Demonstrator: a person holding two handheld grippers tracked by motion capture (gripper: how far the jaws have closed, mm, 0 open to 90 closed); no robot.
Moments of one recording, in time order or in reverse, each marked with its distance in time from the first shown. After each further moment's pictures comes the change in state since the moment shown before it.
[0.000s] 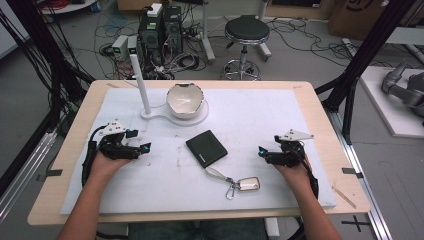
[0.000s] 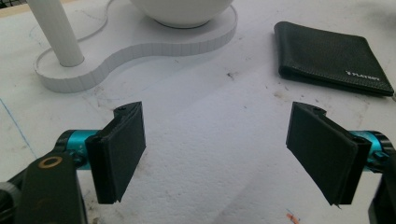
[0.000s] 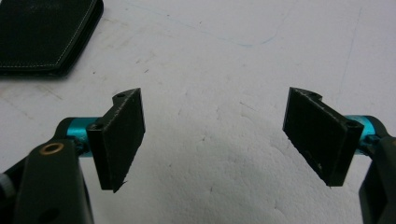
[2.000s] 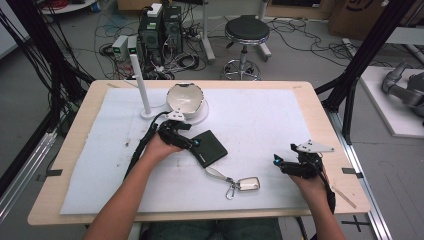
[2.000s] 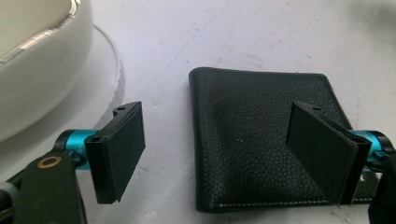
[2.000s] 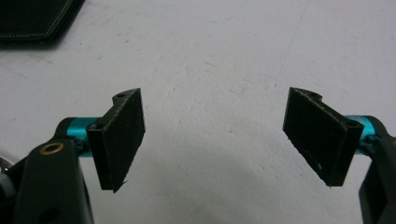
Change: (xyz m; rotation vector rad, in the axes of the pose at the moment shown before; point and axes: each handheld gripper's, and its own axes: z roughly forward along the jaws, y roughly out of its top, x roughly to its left) left arm -0.060 0.066 0.139 0.152 -0.244 0.136; right arm -0.011 -0.031 -0.044 -0.018 -0.068 0.025
